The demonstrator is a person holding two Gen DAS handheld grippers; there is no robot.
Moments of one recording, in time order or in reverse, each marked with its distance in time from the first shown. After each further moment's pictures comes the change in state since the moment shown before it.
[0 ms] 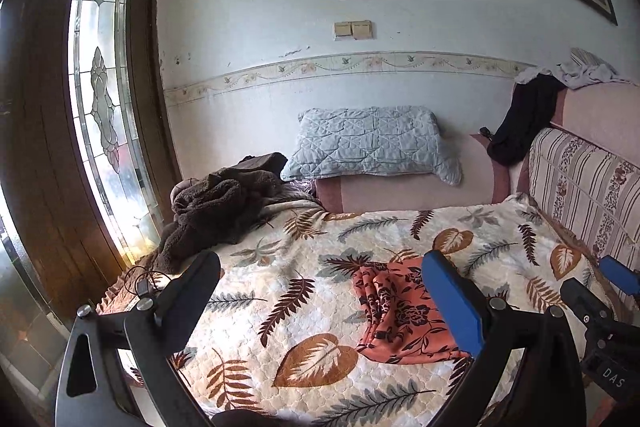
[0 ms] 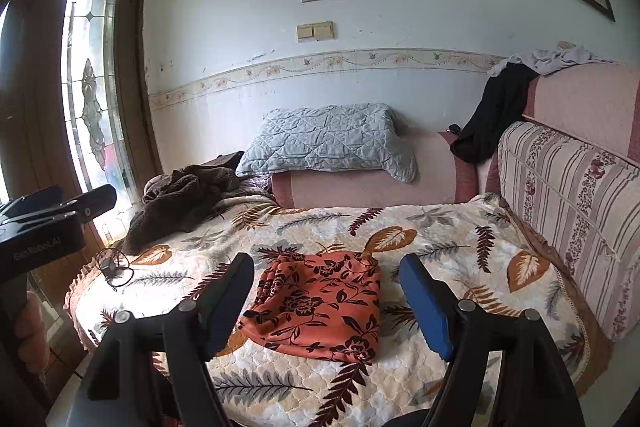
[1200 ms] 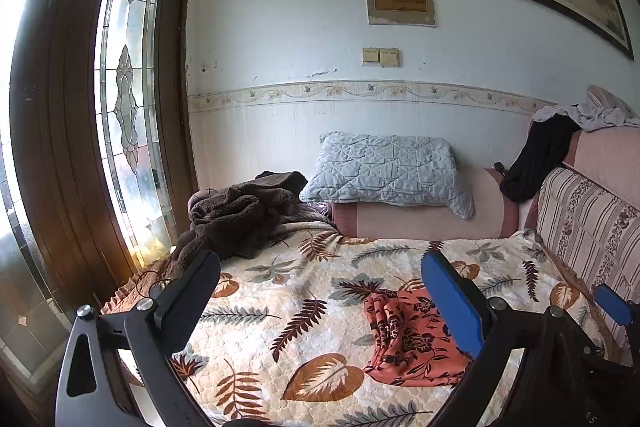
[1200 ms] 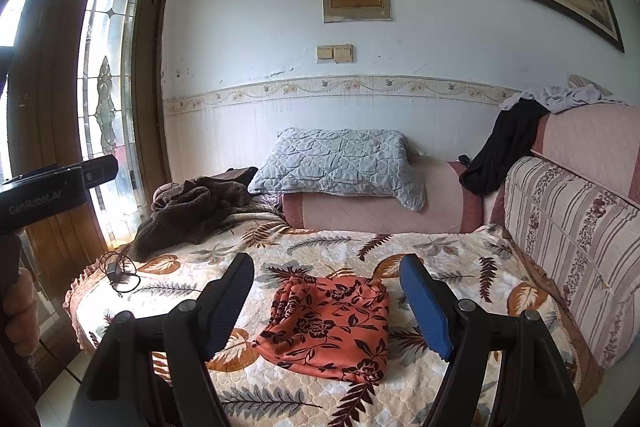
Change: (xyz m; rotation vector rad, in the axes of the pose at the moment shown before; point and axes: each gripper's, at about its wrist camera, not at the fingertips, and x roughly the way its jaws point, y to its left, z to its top) left arm -0.023 0.030 0.028 -0.089 -0.062 0.039; right arm -0.016 0.033 0.019 -0.066 -0.070 0.005
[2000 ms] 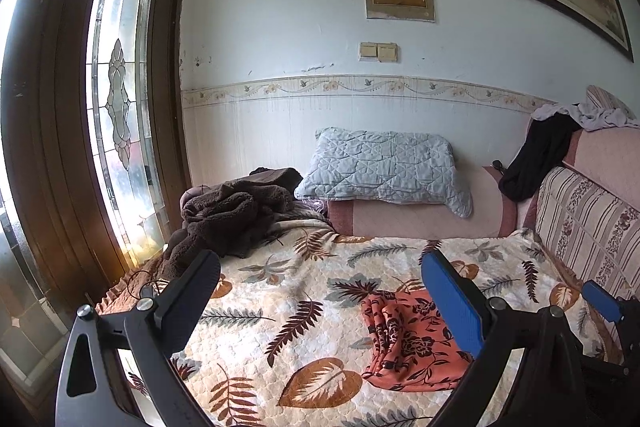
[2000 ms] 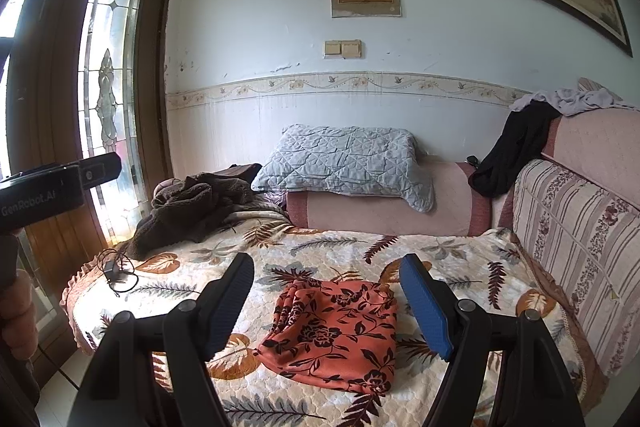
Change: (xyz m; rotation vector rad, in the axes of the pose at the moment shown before) left arm 0.026 0.000 0.002 -0.004 0.018 -0.017; right arm 0.031 0.009 0.005 -0.022 0.015 0.021
